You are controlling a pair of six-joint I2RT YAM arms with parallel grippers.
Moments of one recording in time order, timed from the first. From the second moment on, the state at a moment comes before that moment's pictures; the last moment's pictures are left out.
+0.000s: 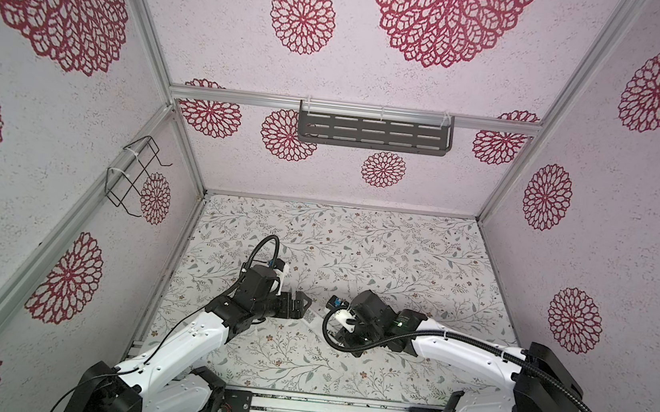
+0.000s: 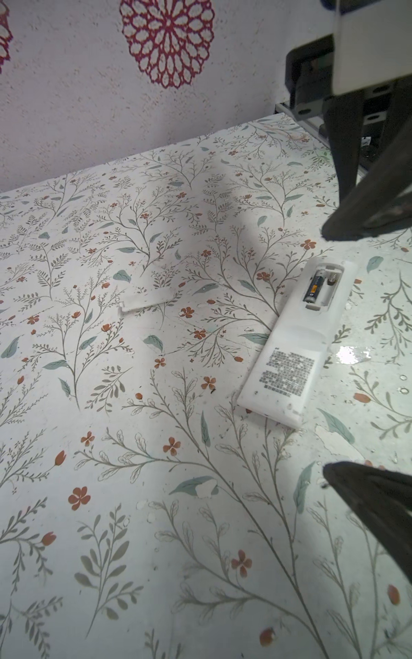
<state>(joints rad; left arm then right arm) -0.48 1.07 0.59 -0.28 0.25 -0.52 0.99 1.41 0.83 -0.39 -0.18 0.02</state>
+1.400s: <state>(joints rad) -0.45 1.15 0.61 -0.24 0.37 -0.52 0.95 1.53 0.67 0.01 -0.23 0.08</state>
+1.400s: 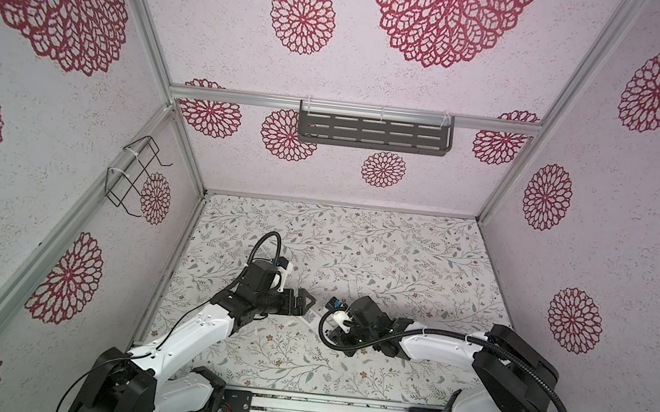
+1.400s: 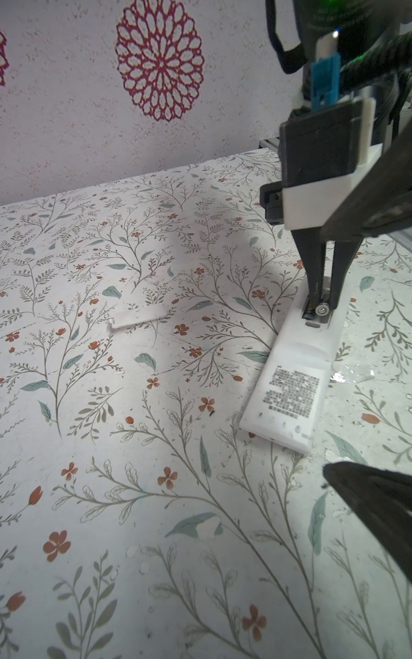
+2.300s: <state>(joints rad) -0.45 1.17 0.61 -0.24 0.38 -0.52 0.97 1.46 0.64 0.01 -0.21 0.11</state>
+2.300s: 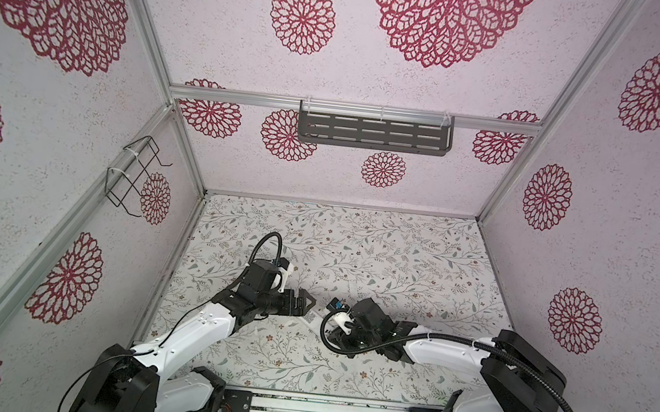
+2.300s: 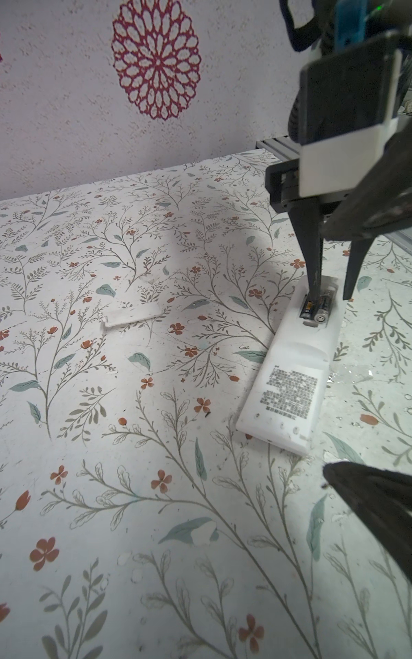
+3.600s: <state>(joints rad) -0.44 1.51 0.64 0.02 0.46 -0.55 0.97 1.38 0.68 -0.31 -0.18 1.08</state>
